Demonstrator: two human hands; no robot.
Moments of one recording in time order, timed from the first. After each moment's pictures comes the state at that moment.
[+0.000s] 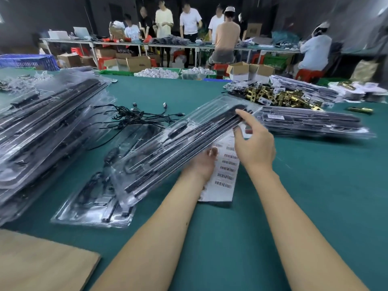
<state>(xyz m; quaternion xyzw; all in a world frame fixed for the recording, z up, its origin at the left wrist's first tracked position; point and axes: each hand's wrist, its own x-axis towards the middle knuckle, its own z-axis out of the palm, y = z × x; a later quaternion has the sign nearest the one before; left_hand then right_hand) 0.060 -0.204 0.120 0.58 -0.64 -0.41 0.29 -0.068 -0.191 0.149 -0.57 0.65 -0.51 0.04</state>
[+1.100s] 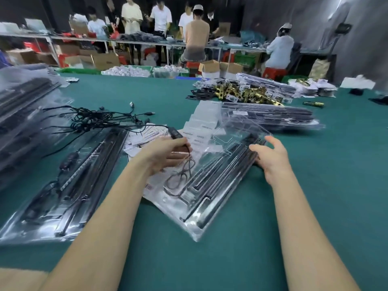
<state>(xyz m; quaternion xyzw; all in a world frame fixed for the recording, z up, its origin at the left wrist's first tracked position) 0.080 -0.228 0.143 0.45 -0.51 -0.66 0.32 -0.194 -0.170 0.121 -0.29 0.66 -0.61 0.33</state>
